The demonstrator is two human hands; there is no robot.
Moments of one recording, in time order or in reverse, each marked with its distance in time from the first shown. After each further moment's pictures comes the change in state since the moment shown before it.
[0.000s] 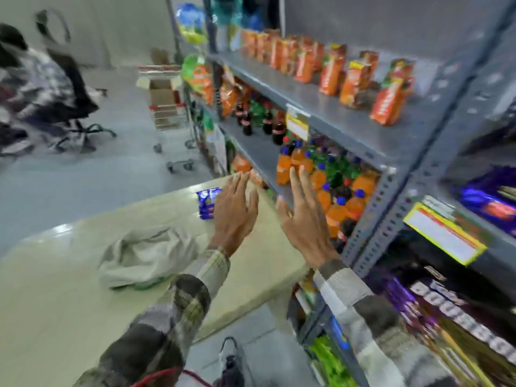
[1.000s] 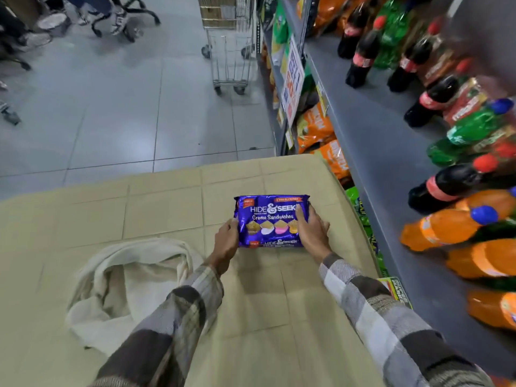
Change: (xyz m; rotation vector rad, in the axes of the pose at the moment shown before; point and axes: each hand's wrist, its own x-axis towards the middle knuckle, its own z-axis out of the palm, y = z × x) left_hand 0.179 -0.382 0.223 -0.616 -0.230 -1.232; right_hand 0.238 0.146 0.491 0.256 -0.729 0.676
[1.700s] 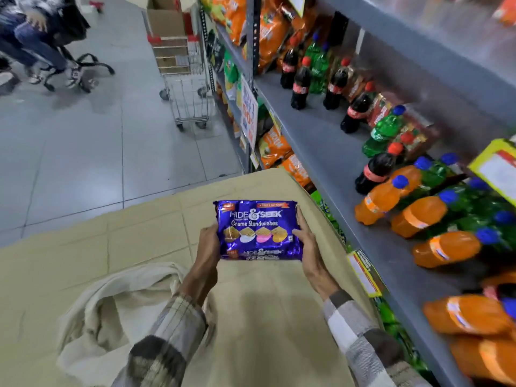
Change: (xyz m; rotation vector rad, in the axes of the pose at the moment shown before) left_hand -0.090 0.052 -0.025 -0.245 -0.128 0.140; right_hand -0.126 -0.003 -0.037 0.749 -0.025 -0.226
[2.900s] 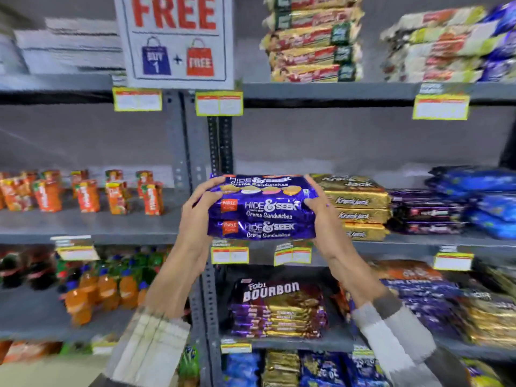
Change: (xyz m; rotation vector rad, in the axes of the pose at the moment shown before) left_hand -0.649 0.067 0.156 -0.135 -1.472 0.525; right_hand -0.720 -0.245 -0.150 -0.039 1.098 -0.740
